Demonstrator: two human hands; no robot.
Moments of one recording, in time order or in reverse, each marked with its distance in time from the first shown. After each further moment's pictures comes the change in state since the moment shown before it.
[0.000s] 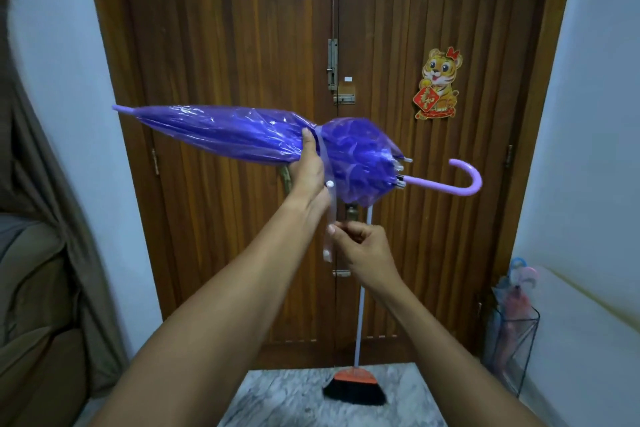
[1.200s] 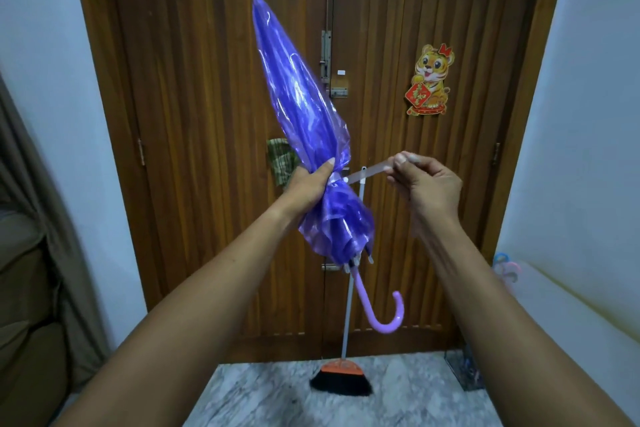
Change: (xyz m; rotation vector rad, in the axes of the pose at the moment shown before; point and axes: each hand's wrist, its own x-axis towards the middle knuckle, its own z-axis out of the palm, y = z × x) left_hand -0.014 -0.003 -0.039 0.836 -0.247 0.104; right_hand 0.047 -0.052 -0.077 0.411 0.450 0.082
